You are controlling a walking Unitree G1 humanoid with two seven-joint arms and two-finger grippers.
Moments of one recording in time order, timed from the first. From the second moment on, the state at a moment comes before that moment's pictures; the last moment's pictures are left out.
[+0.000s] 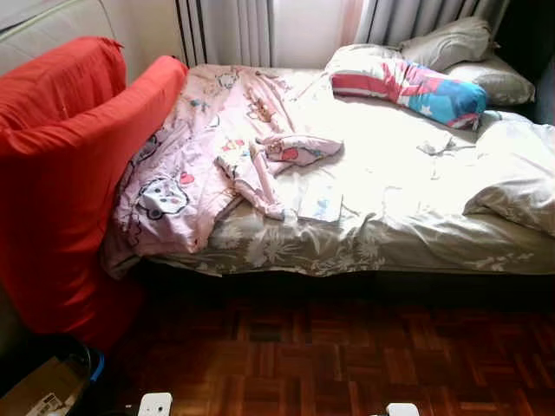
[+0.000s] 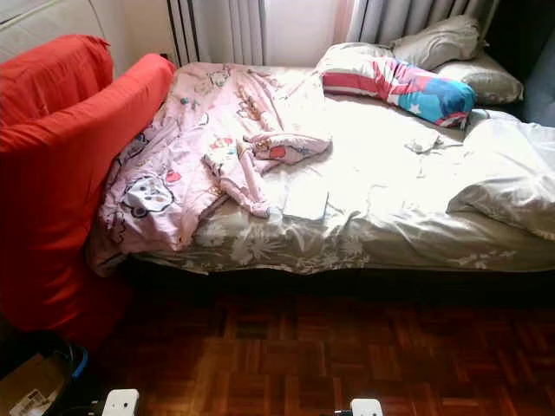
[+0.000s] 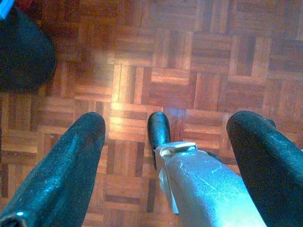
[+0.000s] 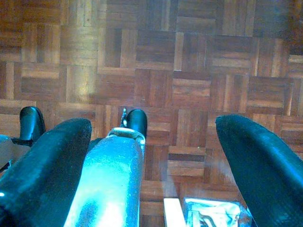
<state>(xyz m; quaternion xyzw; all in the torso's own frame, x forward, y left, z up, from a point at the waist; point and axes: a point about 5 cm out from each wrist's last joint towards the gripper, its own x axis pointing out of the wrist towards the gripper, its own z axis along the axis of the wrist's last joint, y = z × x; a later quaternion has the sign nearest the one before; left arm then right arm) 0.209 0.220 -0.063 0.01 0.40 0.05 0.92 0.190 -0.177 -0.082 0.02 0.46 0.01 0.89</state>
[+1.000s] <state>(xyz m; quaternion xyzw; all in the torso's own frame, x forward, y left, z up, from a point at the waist) 0.201 0.225 -0.066 0.01 0.41 0.06 0.91 0.195 -0.168 -0.080 0.03 0.45 0.02 0.89</state>
